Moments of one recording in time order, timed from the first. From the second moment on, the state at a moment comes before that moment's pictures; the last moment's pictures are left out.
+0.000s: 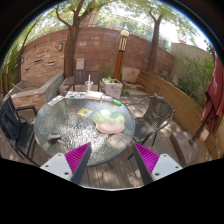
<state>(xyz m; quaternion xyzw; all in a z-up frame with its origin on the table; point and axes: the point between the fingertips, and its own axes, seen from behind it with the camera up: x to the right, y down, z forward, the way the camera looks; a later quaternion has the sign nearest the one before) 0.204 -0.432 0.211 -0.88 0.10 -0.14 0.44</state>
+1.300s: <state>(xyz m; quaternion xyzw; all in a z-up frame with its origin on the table) -0.085 -0.183 -0.019 -0.92 0.04 0.01 0.38</state>
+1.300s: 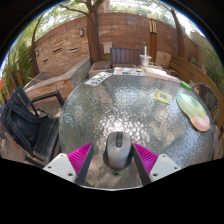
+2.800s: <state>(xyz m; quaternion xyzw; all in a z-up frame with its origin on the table) 0.332 -0.094 0.032 -0.92 0.05 -0.03 0.38</state>
